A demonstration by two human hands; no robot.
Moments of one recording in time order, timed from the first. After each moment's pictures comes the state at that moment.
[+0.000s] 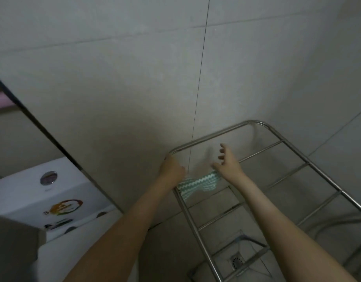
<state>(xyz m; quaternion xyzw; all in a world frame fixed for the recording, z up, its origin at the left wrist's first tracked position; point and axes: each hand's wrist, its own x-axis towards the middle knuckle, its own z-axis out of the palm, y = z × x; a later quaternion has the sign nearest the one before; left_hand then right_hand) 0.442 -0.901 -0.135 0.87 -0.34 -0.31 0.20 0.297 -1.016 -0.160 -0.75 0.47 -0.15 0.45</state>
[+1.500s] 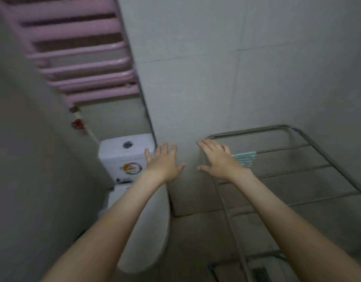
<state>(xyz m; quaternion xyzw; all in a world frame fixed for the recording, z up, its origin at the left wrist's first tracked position) 0.358 -0.695 -0.021 0.92 -0.37 -0.11 -0.03 0.254 -0.847 -0.044 -0.98 0.14 -0.02 0.12</state>
